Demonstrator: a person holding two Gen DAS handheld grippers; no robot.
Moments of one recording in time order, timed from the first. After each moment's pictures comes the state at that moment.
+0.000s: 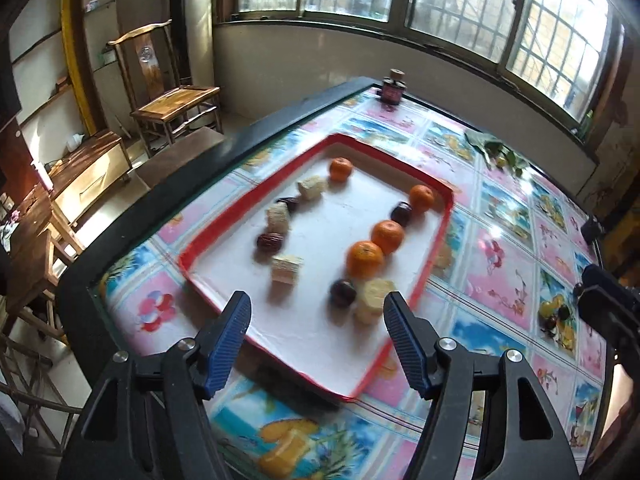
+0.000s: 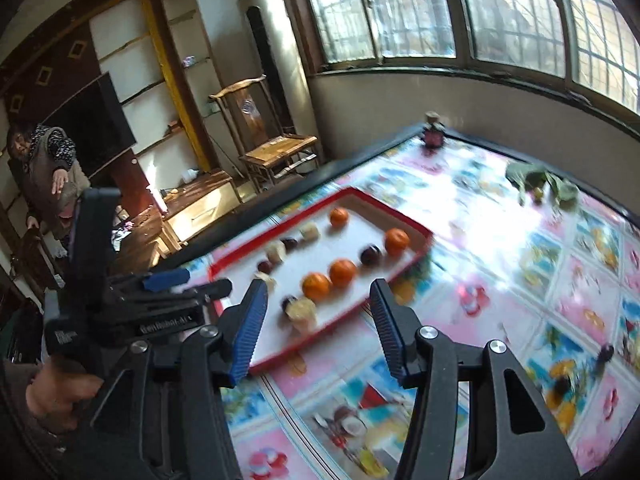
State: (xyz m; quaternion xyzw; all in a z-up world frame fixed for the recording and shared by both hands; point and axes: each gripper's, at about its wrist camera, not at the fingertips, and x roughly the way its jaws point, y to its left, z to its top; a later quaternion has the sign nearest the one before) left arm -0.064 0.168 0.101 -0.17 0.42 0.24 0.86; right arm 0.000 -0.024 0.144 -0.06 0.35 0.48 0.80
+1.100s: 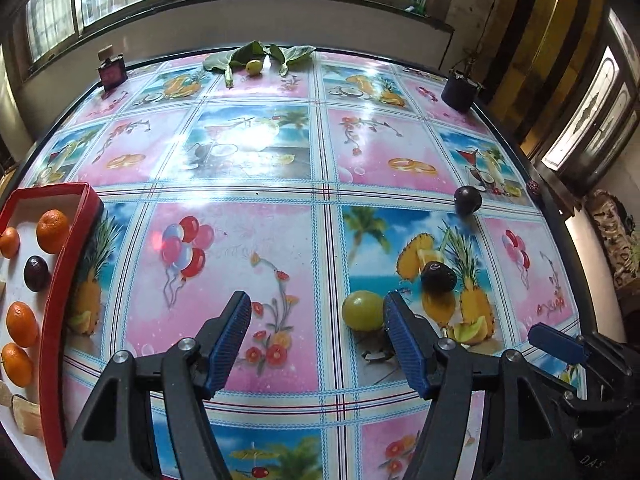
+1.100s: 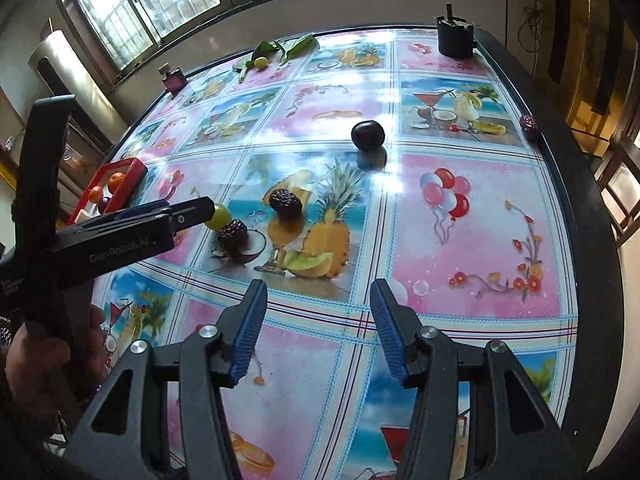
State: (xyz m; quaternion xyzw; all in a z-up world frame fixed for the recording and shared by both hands) left arm 0.114 -0.019 0.028 -0.05 0.48 -0.05 0.87; right arm 0.078 -0.219 0.031 0.05 0.49 0.20 0.85
